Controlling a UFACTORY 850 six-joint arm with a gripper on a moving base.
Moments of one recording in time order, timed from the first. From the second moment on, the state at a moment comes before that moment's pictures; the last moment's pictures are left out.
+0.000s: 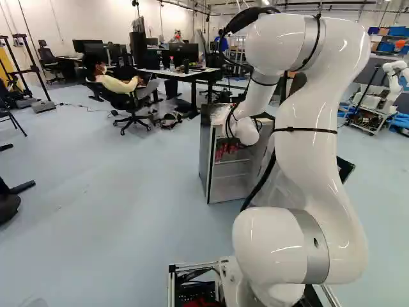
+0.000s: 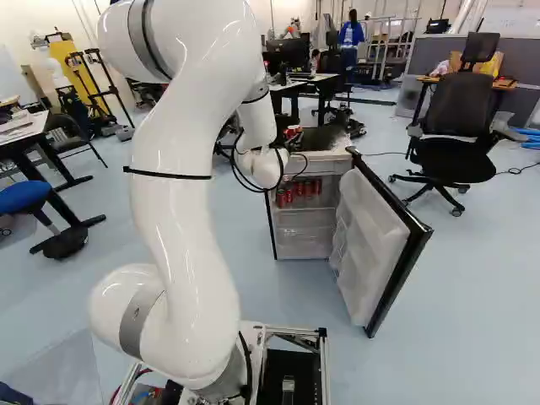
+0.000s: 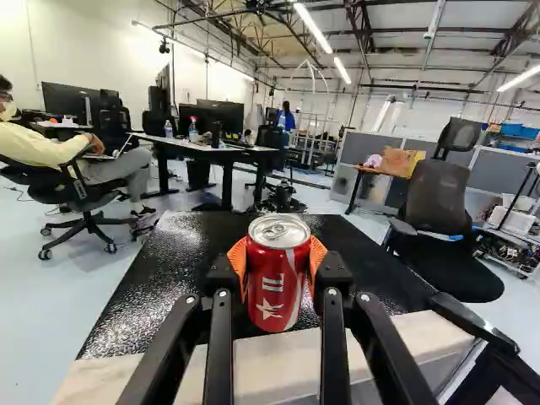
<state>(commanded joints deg) -11.1 -32.3 -51.6 0.0 71.1 -7.9</state>
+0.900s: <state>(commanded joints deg) -10.9 -33.5 -53.3 0.7 68.4 -7.9</state>
